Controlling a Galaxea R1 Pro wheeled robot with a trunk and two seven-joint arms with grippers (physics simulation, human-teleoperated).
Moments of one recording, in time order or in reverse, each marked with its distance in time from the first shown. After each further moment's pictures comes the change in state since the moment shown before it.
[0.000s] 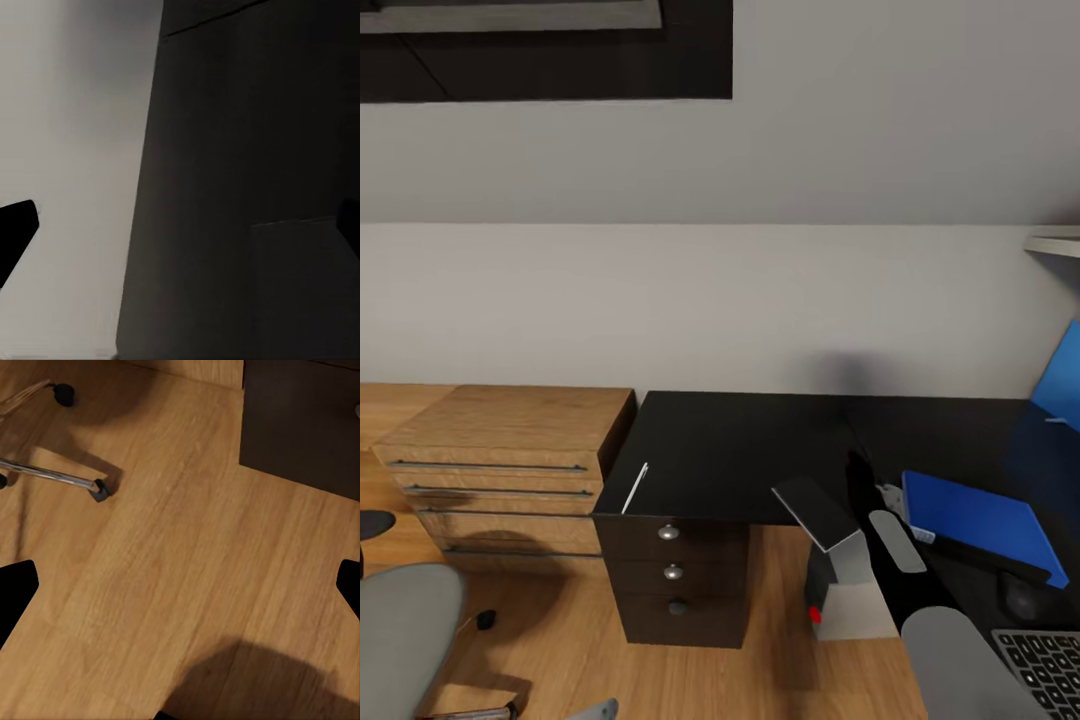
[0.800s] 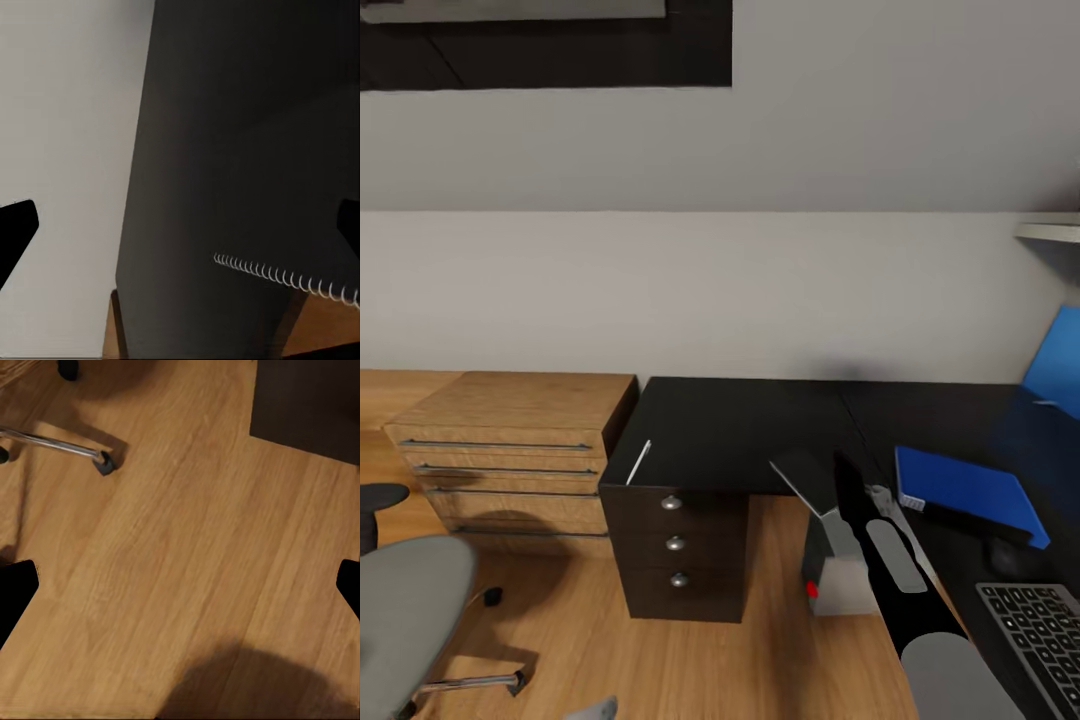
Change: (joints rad) left arm 0.000 0.001 0.002 0.000 0.000 0.001 0.001; right arm 0.081 0.021 0.036 -0.139 -0.006 0.094 -0.003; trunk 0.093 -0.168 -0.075
